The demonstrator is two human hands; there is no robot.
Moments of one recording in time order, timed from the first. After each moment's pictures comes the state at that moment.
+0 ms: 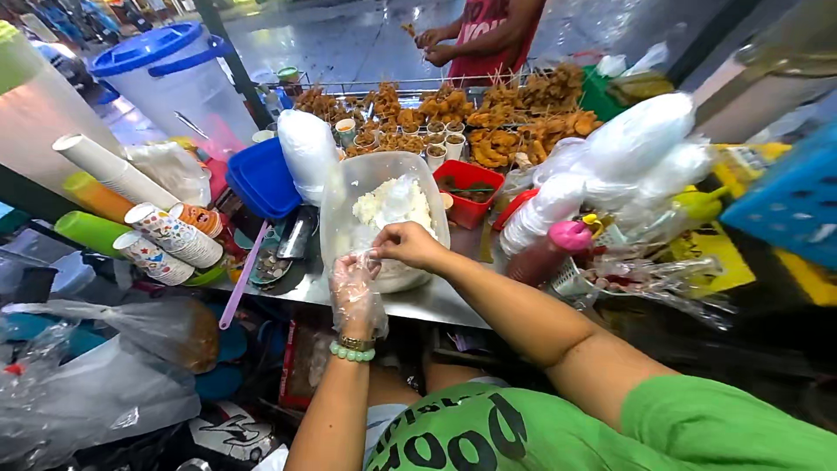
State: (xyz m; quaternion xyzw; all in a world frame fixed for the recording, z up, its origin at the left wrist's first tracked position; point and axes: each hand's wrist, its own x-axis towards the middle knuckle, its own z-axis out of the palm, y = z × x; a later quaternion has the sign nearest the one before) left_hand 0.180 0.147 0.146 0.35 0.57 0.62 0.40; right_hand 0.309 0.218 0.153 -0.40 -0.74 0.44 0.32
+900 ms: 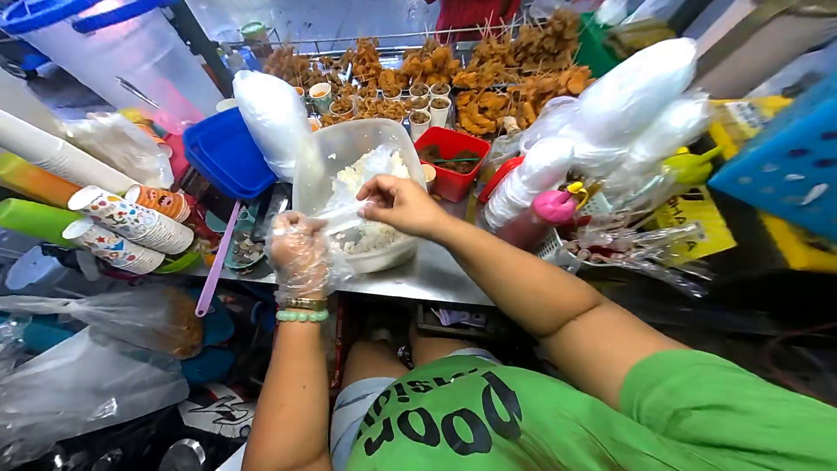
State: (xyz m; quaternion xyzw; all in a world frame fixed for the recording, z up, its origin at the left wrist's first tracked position) left_hand 0.136 0.159 0.166 0.66 0.65 0.36 -0.03; right_hand 0.336 0.221 0.180 -0.37 -0.76 0.36 0.39
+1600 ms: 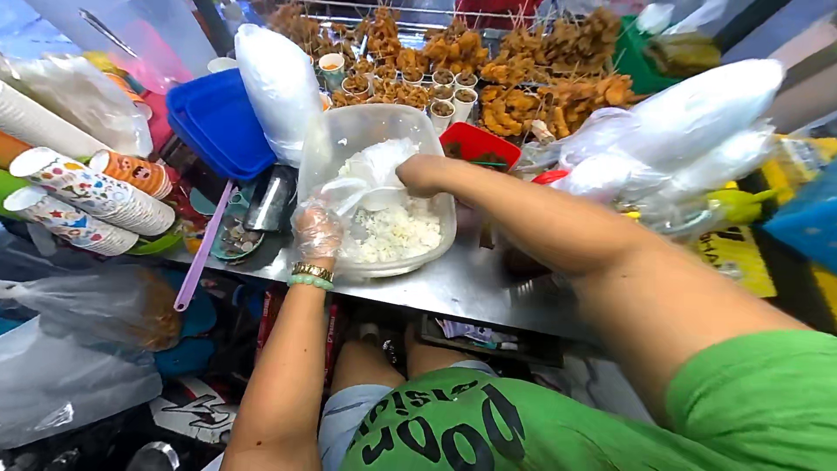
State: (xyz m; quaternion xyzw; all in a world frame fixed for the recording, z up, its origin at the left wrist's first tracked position) left_hand 0.133 0.237 0.148 0.63 0.73 0.24 0.13; right_hand 0.322 0.333 0.187 -0.49 -0.85 0.15 -0.15
